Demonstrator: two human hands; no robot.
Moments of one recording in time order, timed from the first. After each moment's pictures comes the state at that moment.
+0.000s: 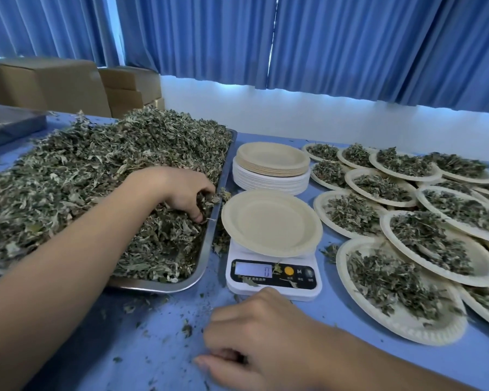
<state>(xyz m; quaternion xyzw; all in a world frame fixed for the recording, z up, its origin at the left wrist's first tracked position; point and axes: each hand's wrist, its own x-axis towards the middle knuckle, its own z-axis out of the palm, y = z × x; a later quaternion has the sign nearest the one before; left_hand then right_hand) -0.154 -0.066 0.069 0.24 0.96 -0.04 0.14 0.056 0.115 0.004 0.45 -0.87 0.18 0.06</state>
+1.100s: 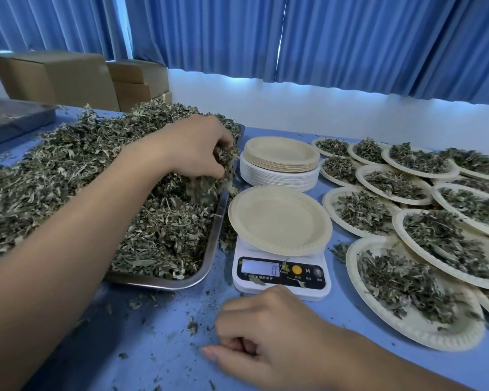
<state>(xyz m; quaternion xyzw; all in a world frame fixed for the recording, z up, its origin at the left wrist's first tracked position) -0.126 -0.061 0.119 0.26 0.96 0.09 -0.09 0.054 0.118 0.003 0.41 -0.88 0.23 0.02</state>
